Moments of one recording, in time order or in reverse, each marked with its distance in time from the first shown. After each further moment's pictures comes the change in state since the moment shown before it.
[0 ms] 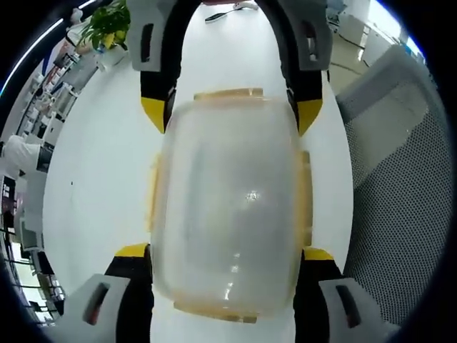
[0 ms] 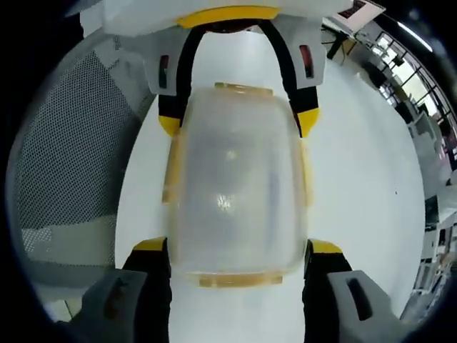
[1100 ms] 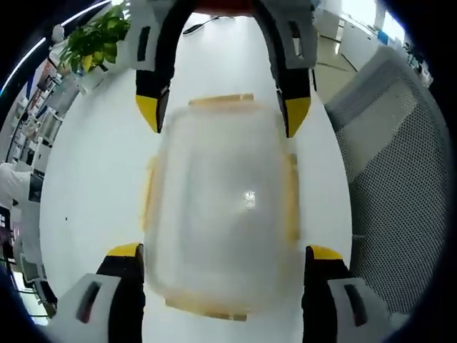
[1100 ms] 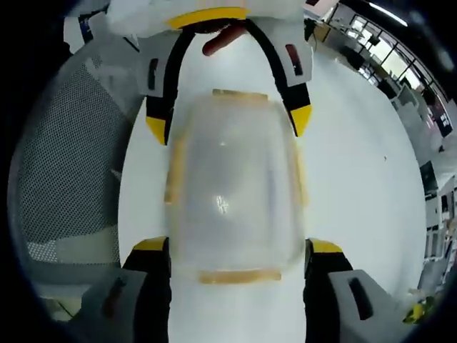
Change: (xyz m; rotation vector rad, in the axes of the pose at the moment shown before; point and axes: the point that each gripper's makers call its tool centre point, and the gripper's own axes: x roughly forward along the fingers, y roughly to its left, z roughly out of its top) left arm 0.015 0.002 0.047 0.138 -0.060 -0.059; right arm -0.018 -0.001 -0.042 0.155 -0.013 -0.044
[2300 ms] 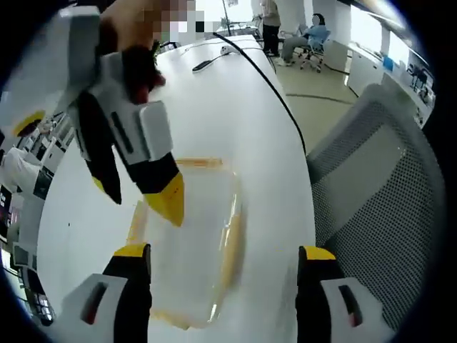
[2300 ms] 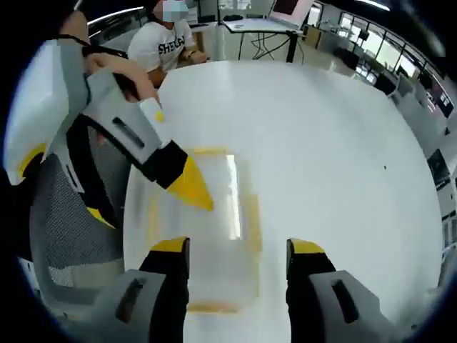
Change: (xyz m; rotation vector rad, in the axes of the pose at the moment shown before) left arm -0.037 -0.036 0.043 -0.109 -0.214 0.041; right arm -0.017 -0.034 0.045 0.152 -0.172 0.079
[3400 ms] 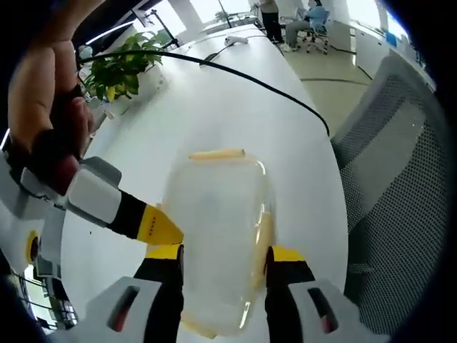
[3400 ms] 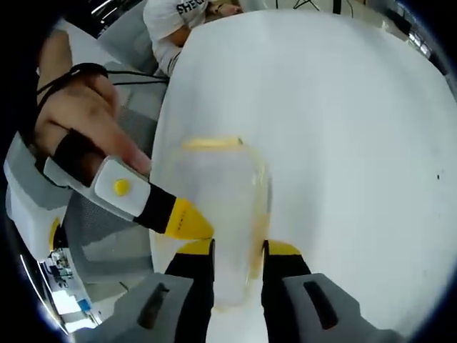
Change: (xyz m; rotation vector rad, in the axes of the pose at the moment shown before) left arm 0.014 0.023 0.000 0.096 0.039 0.141; right arm 0.027 0.002 0.012 -0.076 0.433 0.342
